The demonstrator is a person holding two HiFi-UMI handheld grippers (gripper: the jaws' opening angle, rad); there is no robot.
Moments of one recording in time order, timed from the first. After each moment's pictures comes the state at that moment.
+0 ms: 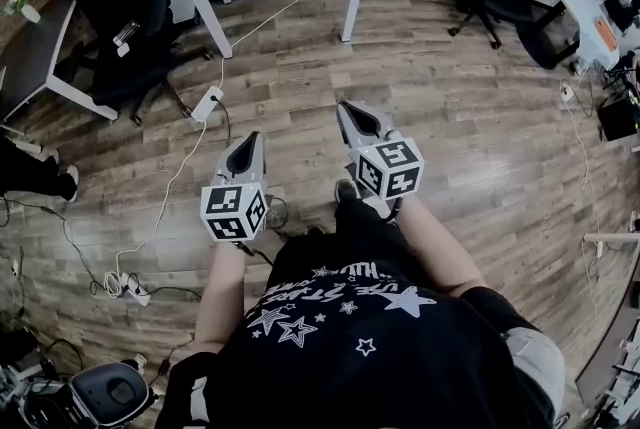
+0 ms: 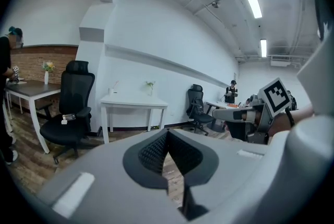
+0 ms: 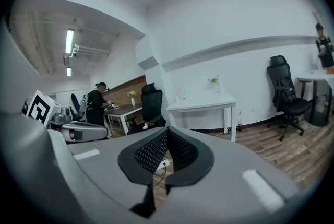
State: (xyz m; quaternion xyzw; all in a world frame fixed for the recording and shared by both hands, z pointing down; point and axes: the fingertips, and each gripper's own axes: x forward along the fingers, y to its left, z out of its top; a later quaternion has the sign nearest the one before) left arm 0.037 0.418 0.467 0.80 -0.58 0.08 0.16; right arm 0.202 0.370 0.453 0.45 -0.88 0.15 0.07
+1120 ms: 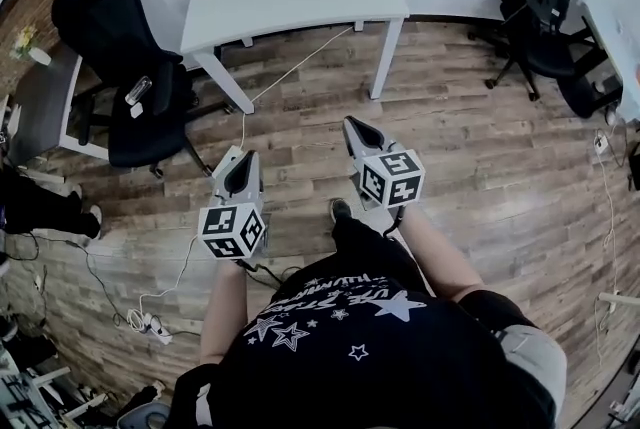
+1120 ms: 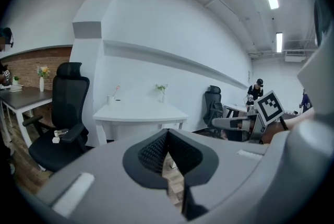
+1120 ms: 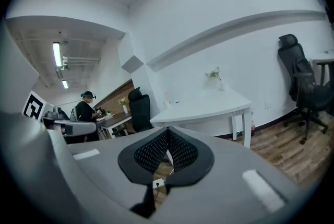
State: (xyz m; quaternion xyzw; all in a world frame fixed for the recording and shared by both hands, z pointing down) left arm 0.014 0.105 0.445 0.77 -0.62 0.08 0.15; right arm 0.197 0.027 0.472 0.42 -0.88 0.20 0.05
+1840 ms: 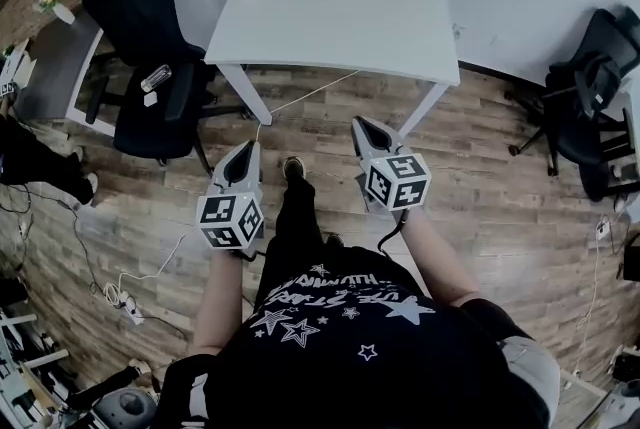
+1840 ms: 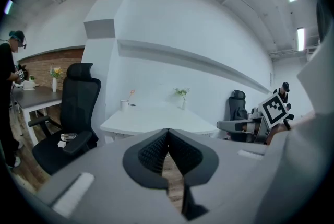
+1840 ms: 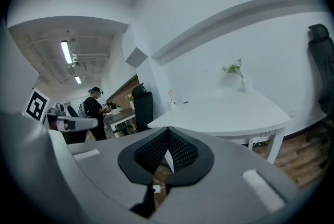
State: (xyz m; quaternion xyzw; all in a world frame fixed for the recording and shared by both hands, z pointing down) left arm -0.055 -0.051 0.448 0.70 -0.69 0.05 0.16; right arm 0.124 -0.154 0.477 0.35 -0.92 0.19 0.08
